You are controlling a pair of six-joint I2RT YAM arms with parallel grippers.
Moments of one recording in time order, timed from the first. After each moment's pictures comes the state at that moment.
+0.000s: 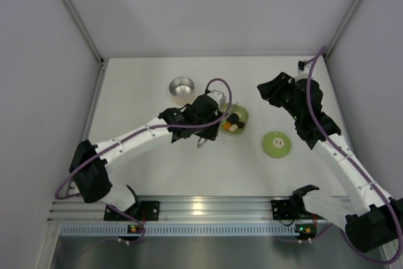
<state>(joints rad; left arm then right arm) -0.90 1.50 1.26 -0.61 -0.15 -0.42 0.35 1.01 0.95 -0.18 0.02 0.66</state>
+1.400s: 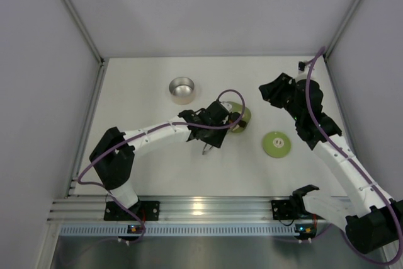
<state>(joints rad) -0.92 1.70 1.26 -0.58 -0.10 -0.39 0.35 1.00 0.95 -0.20 0.05 0.63</state>
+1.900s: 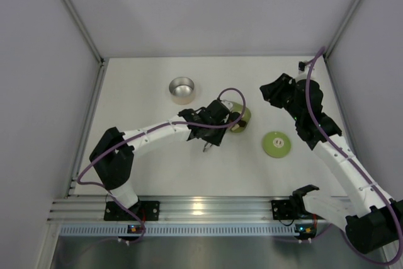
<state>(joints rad) -0.92 1.70 1.28 -0.58 -0.10 -0.39 0.35 1.00 0.95 -0.20 0.06 0.63</state>
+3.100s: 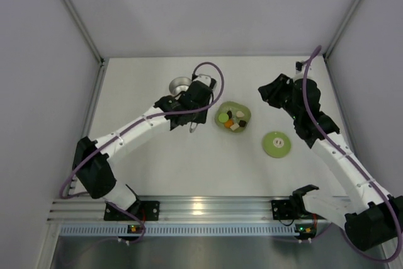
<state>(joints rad) -0.84 1.55 1.37 -0.67 -0.34 -0.41 0.35 1.02 0.95 -0.20 0.04 0.63</state>
